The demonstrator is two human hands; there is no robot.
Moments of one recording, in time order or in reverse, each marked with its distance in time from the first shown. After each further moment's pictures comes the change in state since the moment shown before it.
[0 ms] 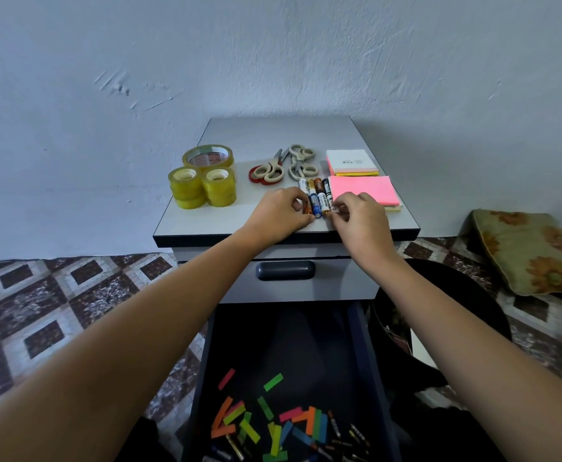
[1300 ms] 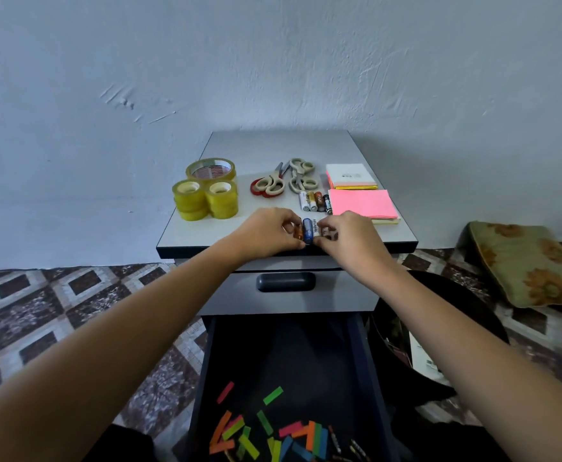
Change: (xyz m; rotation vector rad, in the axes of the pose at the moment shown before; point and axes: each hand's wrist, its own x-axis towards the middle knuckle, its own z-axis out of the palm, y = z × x) left_hand -0.017 -0.001 -0.026 0.156 -0.189 -0.004; right_hand -0.005 -0.020 -0.011 -0.055 -0.239 -0.015
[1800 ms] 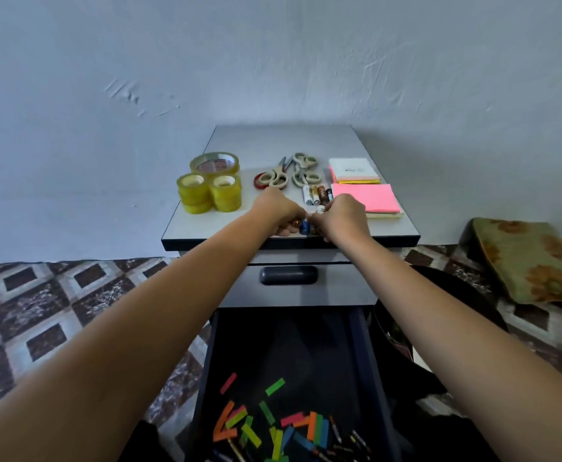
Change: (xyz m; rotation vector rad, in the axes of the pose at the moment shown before) left_hand 0.027 0.018 0.000 -0.576 0.015 -0.500; right_hand 0.031 -0.020 0.010 0.223 -0.004 0.368
